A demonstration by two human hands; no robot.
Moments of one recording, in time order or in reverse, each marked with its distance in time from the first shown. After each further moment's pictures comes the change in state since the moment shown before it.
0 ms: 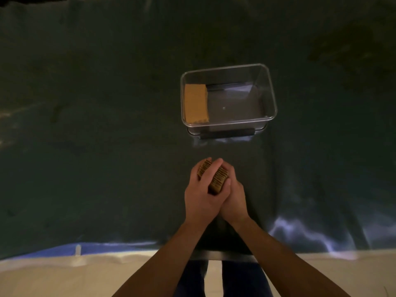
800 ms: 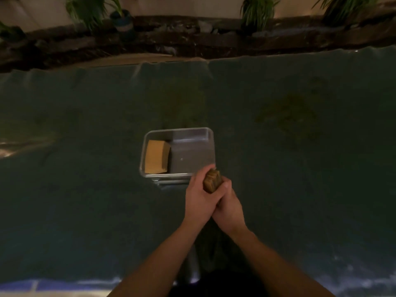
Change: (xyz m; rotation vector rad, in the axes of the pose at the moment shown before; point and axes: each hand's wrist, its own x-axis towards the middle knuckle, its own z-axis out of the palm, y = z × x) left_hand 0.086 0.167 0.074 -0.234 -0.088 -0.236; right_hand 0.058 -0.032 -0.175 -0.257 -0.017 -0.149
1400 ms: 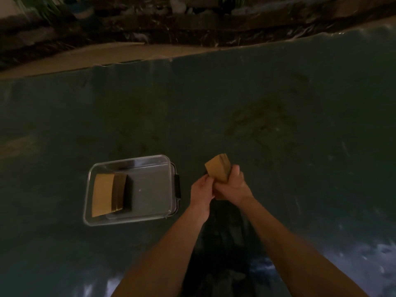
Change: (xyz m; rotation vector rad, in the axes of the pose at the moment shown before) left_hand 0.151 0.022 0.154 -0.441 -0.133 -0.742; right_hand 0.169 0.097 -0.125 -0.008 -0.196 0.623
